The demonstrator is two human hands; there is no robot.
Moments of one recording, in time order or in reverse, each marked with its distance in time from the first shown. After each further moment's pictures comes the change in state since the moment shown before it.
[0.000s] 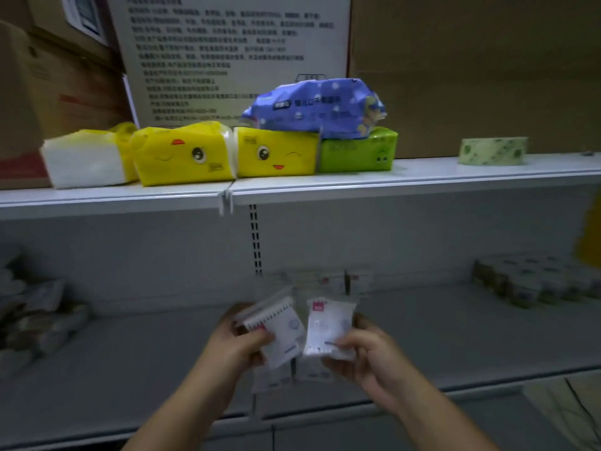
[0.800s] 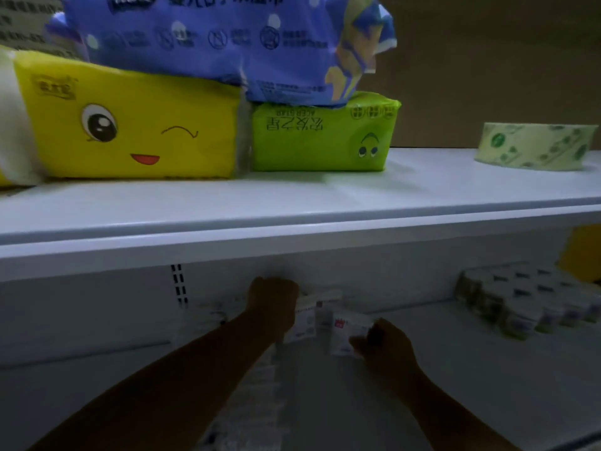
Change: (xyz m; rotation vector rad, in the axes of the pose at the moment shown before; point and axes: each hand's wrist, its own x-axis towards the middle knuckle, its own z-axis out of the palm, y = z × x) left_hand 0.247 -0.037 0.143 1.748 -0.226 0.388; right_hand 0.162 -0.021 -0.169 -1.037 0.564 -0.151
